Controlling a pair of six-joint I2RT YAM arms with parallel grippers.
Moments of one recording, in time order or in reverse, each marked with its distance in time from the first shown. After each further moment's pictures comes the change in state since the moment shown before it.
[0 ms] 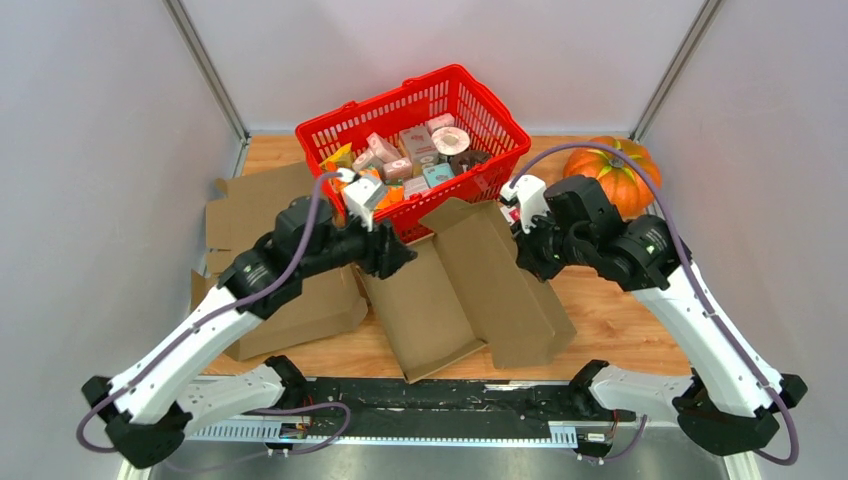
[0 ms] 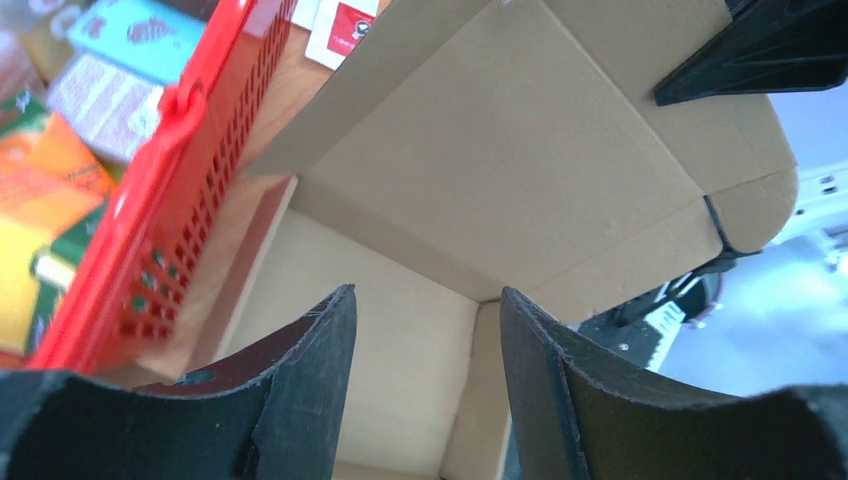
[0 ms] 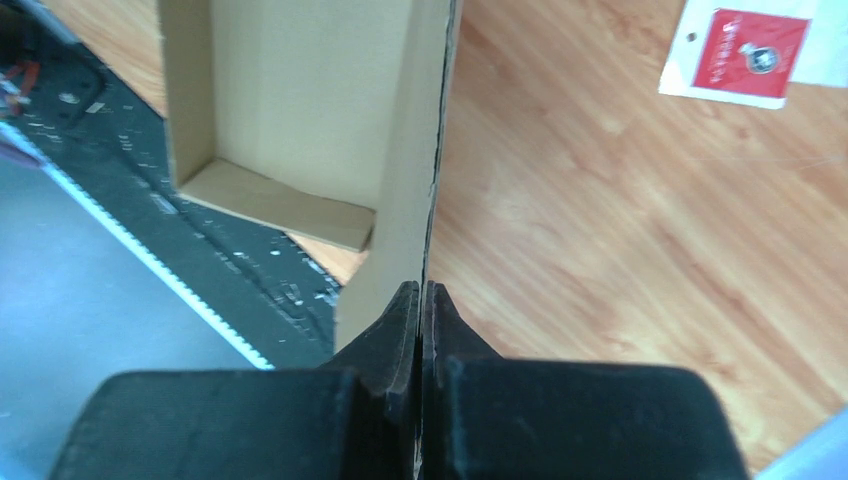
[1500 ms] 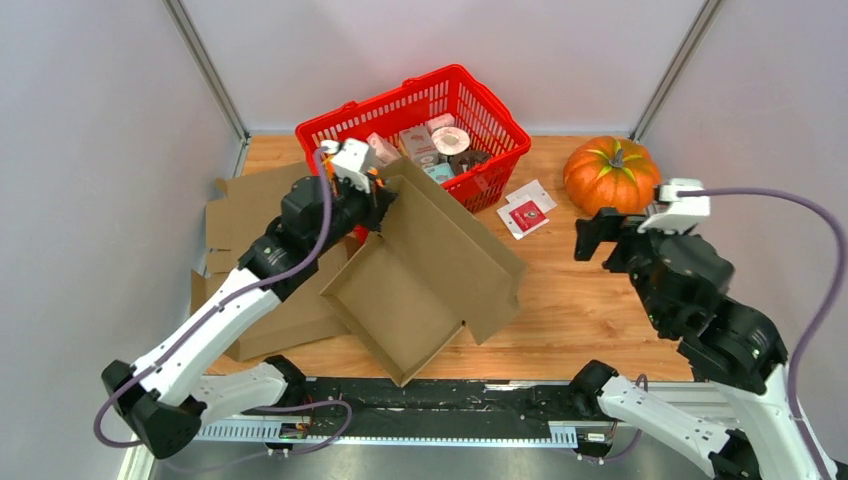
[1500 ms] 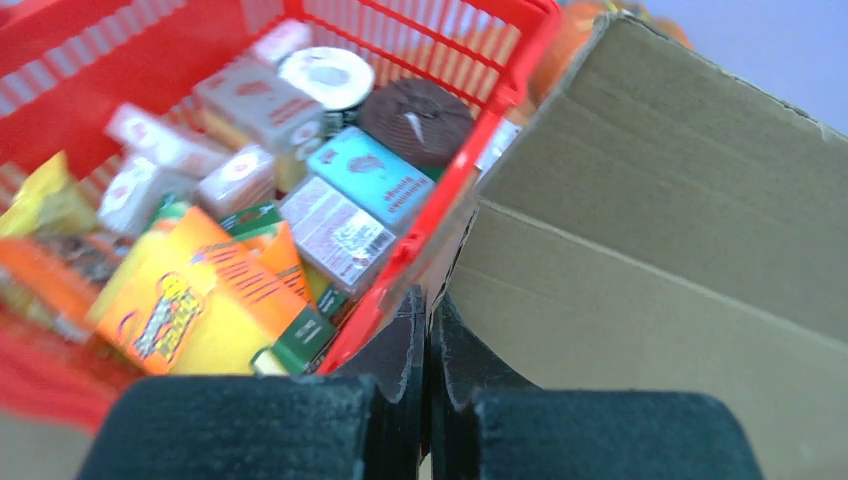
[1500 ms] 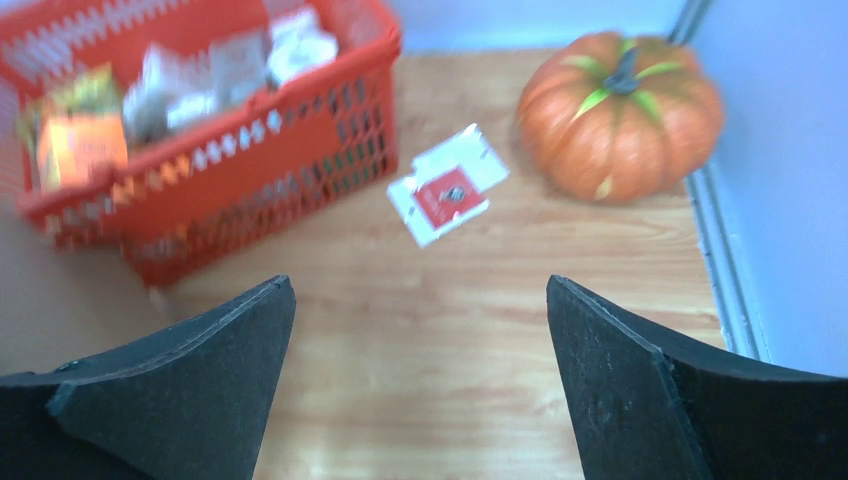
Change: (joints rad) left arm 0.101 0.172 0.004 0.309 -0.179 0.135; right arm 0.023 -0.389 -0.192 0.312 0.655 0.316
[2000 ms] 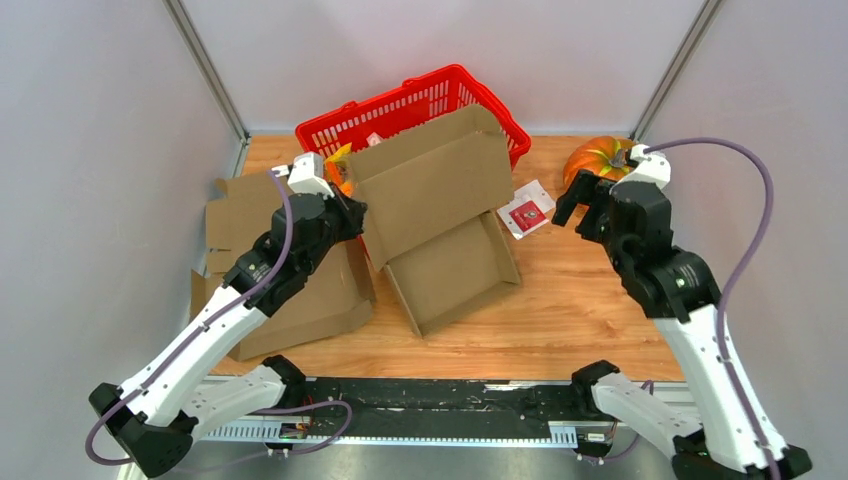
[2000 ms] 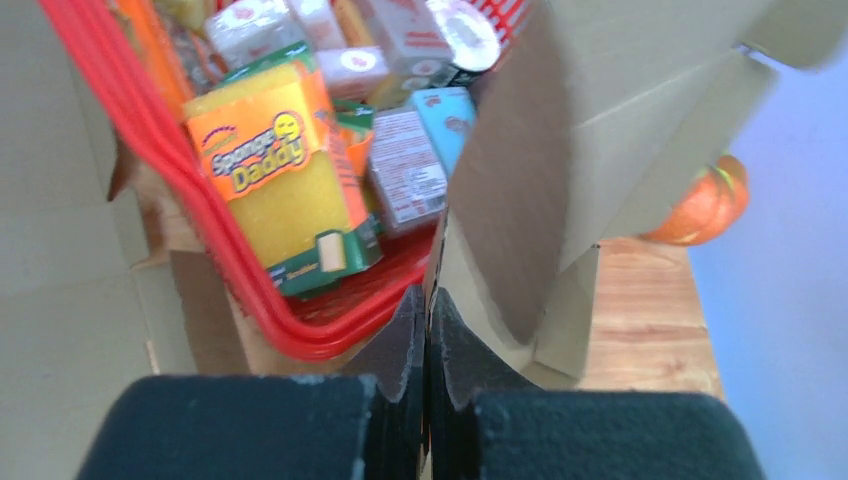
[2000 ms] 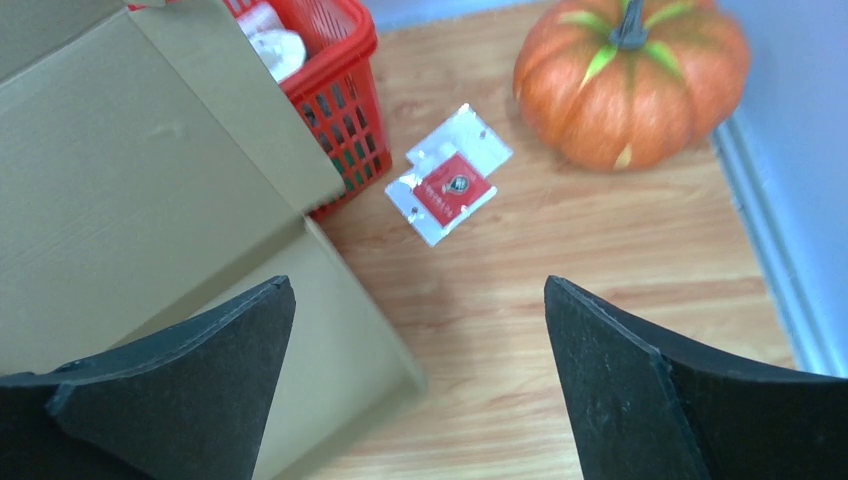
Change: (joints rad) left arm 0.019 -0.134 -0.049 -0.175 -0.356 -0.493; right arm -0.252 0.155 -0.026 0.100 -0.108 0.148
